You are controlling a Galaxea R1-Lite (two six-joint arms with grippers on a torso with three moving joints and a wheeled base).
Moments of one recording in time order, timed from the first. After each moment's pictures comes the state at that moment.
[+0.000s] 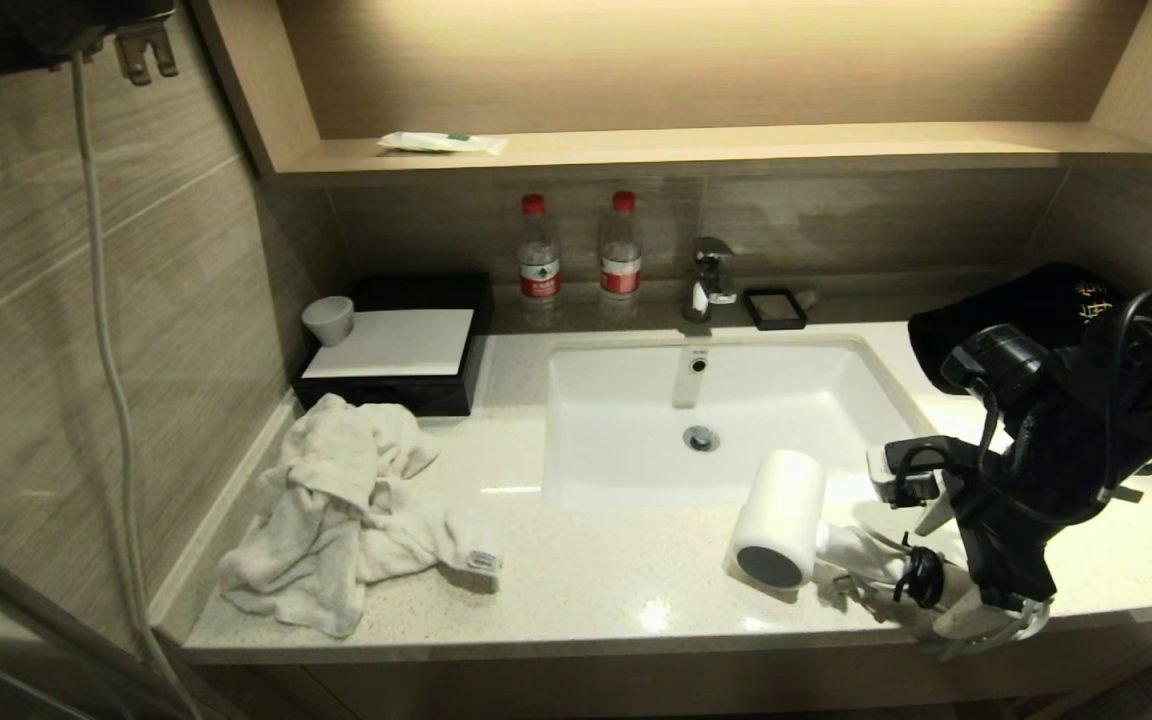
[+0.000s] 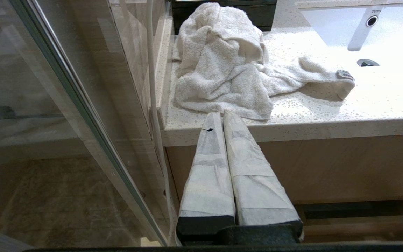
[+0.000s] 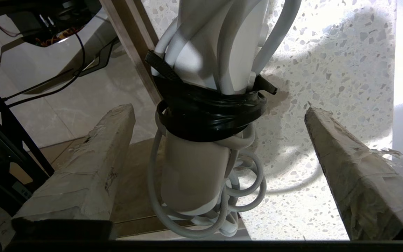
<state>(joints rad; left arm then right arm) 0.00 0.00 0.00 0.00 0.00 0.00 0.11 1.87 -1.21 0.70 0.17 -1.11</state>
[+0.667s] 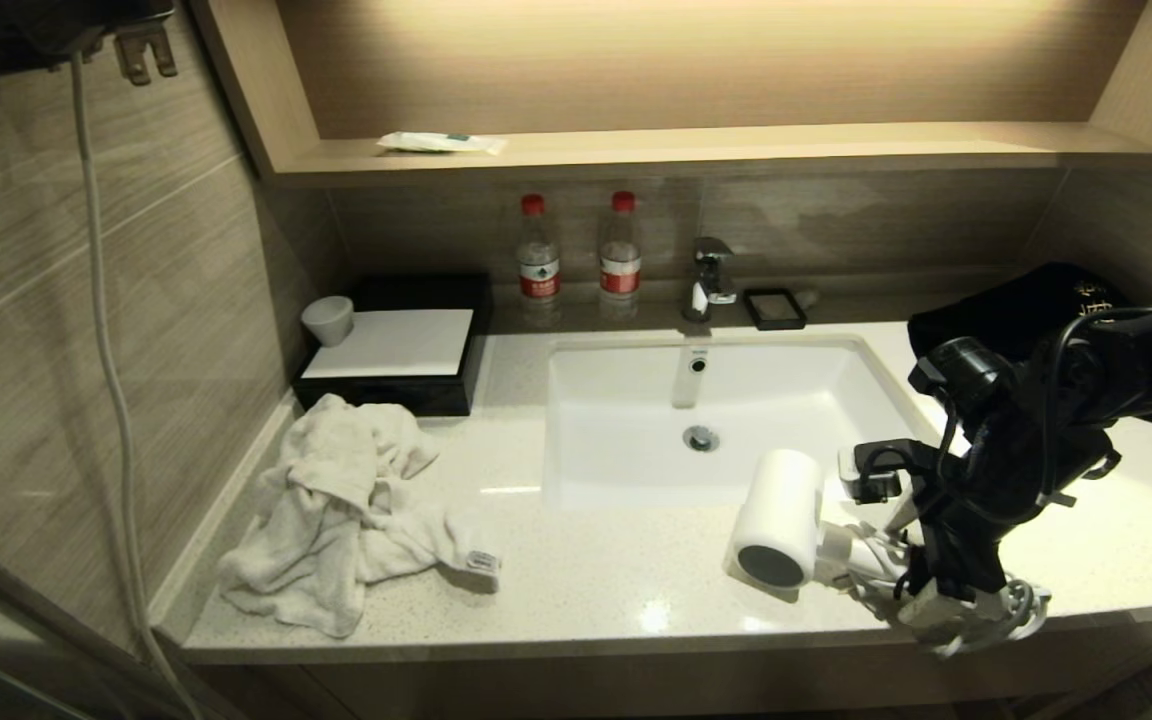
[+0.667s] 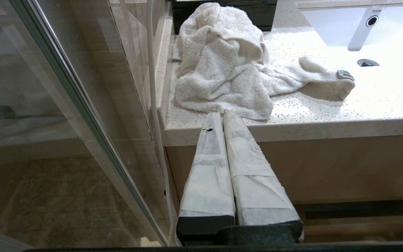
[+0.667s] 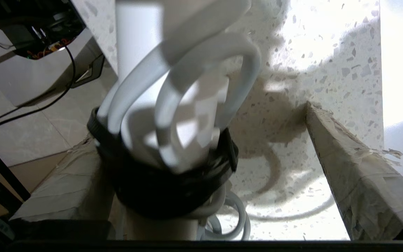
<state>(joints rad) 0.00 0.00 0.00 0.00 0.00 0.00 0.13 1.97 -1.21 0.58 0.17 -1.06</state>
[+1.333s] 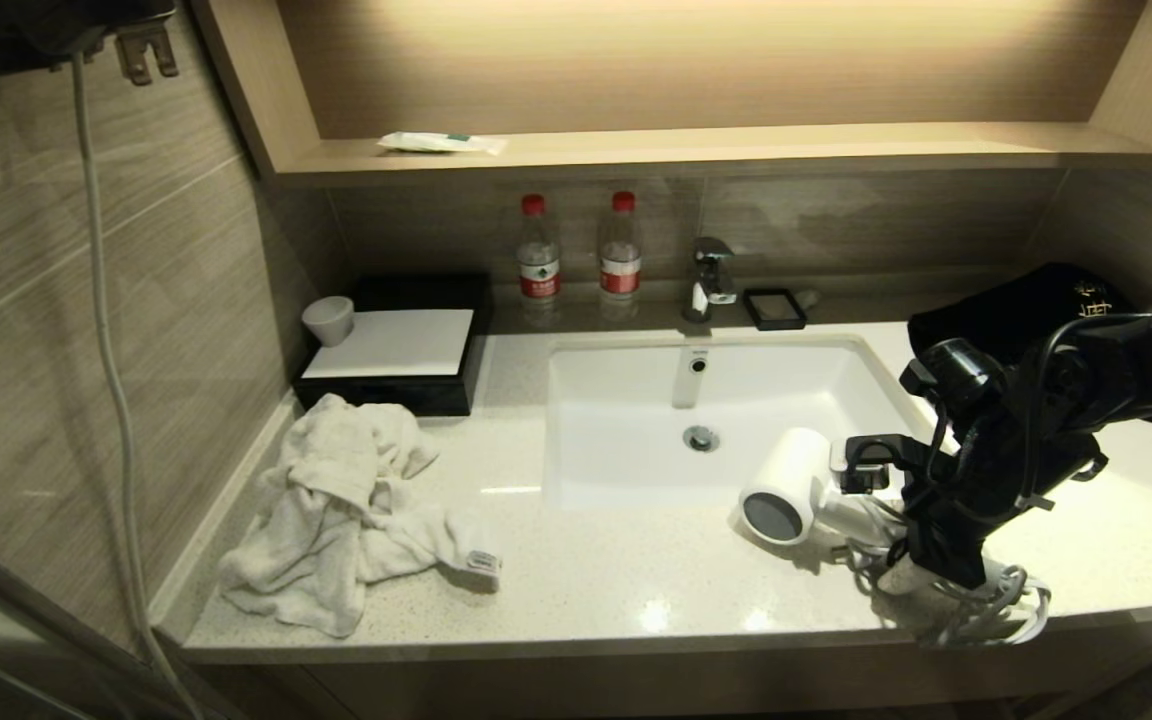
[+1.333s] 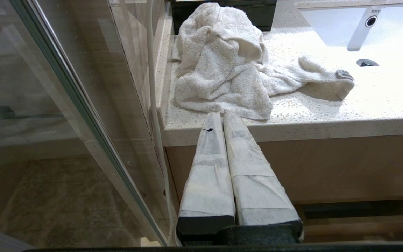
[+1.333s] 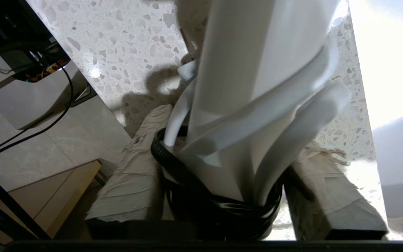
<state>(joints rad) 0.00 0.00 0.00 0.00 0.00 0.00 0.14 1.97 -1.20 0.55 0.16 -0.99</state>
